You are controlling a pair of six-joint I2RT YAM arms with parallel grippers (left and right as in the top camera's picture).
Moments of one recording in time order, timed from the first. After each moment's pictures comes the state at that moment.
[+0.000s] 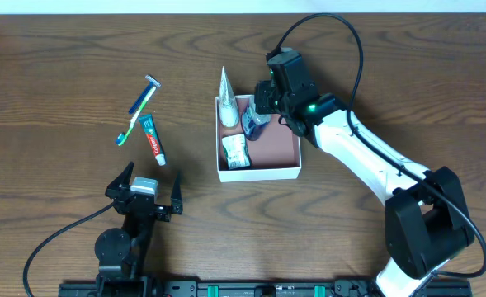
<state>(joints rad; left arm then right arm) -0.01 0.02 0.02 -0.10 0.16 0.10 0.53 1.84 1.34 -0.27 0.00 0.47</state>
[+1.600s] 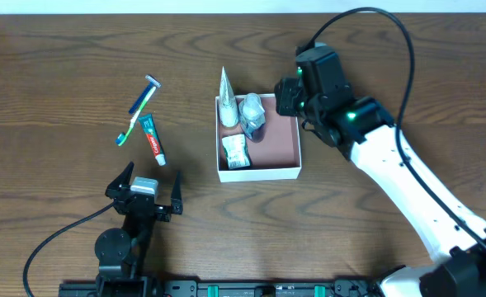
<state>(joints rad) -0.01 0.02 0.02 -0.10 0.16 0.10 0.50 1.60 1.36 -0.57 0.03 0.56</state>
